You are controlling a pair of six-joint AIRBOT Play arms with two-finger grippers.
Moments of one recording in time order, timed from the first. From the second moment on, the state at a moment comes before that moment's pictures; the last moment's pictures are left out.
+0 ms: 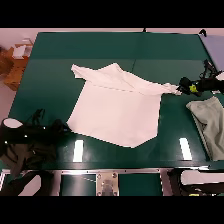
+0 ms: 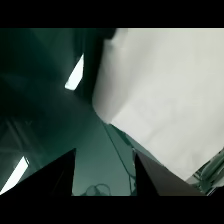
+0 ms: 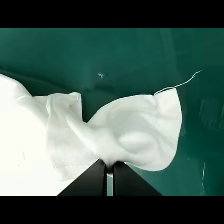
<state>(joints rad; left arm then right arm) 0.24 -0.98 0.37 0.74 -1.06 -1.52 -0.37 -1.51 1.23 -1.10 0.94 1.43</state>
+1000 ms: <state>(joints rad) 0.23 -1.50 1.14 0.81 -0.94 -1.37 -0.38 -1.16 0.83 -1.13 1.18 1.51</state>
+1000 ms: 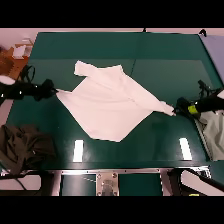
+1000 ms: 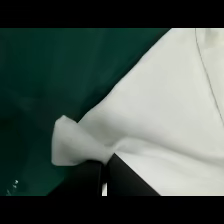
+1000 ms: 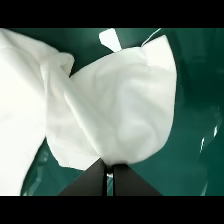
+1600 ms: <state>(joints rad) 0.18 -1.93 1.83 0.90 -1.23 -1.49 -0.38 -0.78 0.52 -1.15 1.17 1.58</state>
